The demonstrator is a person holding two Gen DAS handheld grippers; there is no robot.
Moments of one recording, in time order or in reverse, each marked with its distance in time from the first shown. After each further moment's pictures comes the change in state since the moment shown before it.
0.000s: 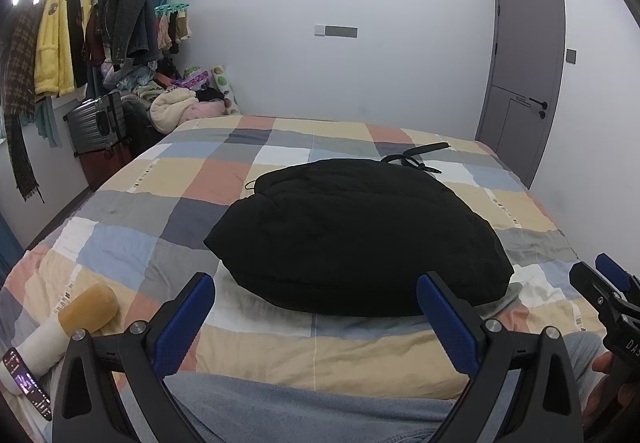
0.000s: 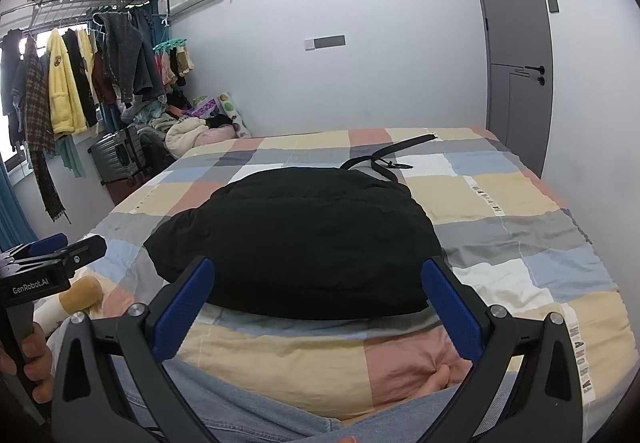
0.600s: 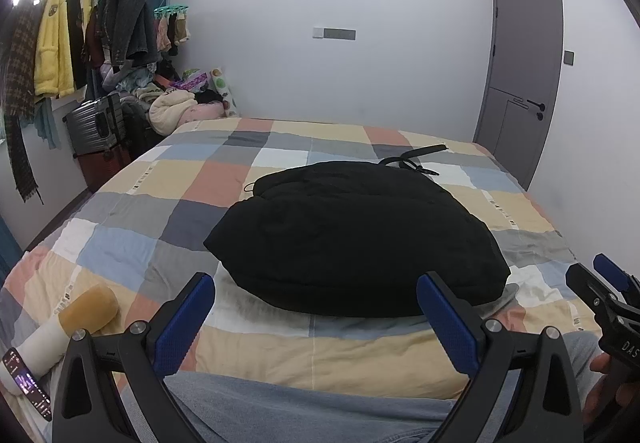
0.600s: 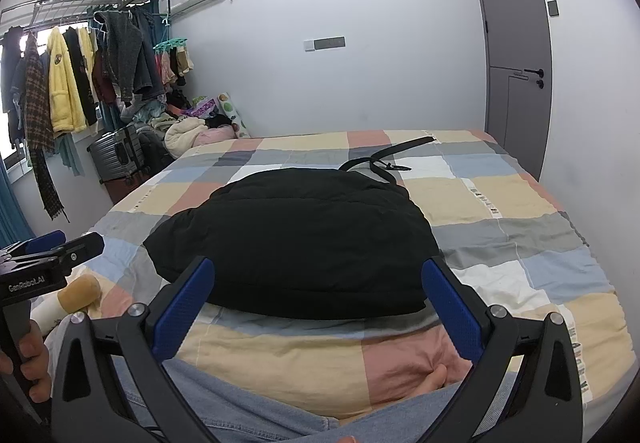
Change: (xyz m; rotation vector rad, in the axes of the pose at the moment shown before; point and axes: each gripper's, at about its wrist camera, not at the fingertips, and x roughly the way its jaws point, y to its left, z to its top) left arm -0.006 -0.004 -0.002 0.000 -0.007 -0.004; right arm -0.003 0.002 0.001 -0.012 -0.007 -0.010
